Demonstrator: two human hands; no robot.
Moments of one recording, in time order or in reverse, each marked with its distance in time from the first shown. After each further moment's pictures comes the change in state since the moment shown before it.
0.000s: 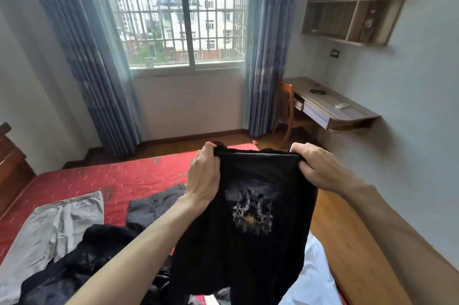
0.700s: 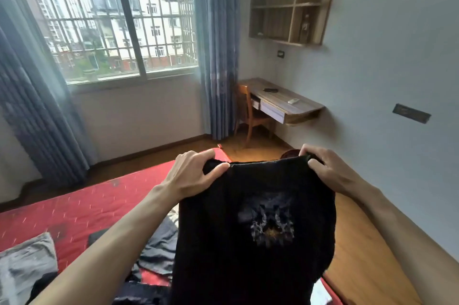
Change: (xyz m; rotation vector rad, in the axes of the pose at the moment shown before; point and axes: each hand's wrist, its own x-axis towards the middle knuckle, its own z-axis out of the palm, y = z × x) left_hand 0.051 0.010 -0.003 0.079 -0.315 0.512; right_hand -0.067 0.011 -0.033 0.322 0.179 0.244
